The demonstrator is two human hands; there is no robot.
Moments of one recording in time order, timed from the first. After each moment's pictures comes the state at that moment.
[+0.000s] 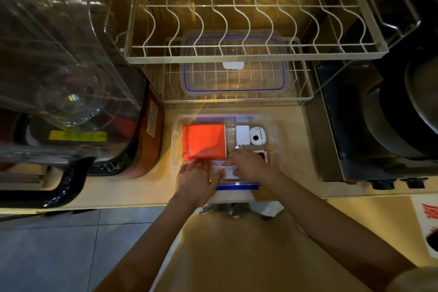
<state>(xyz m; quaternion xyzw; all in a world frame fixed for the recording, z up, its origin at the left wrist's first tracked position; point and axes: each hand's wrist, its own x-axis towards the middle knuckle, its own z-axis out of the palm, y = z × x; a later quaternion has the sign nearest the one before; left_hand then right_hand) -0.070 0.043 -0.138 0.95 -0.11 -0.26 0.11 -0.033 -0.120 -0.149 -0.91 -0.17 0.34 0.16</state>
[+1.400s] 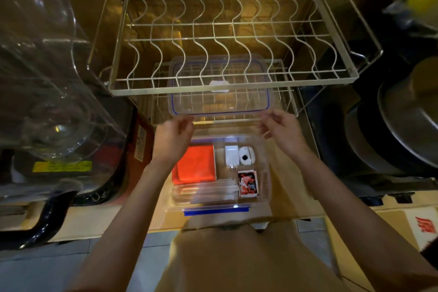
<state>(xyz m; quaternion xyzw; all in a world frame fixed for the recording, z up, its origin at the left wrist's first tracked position) 0.040 0.039 -0.065 0.92 0.02 -0.04 0.38 0.023 -0.197 -0.069 -0.81 0.15 0.06 0.56</state>
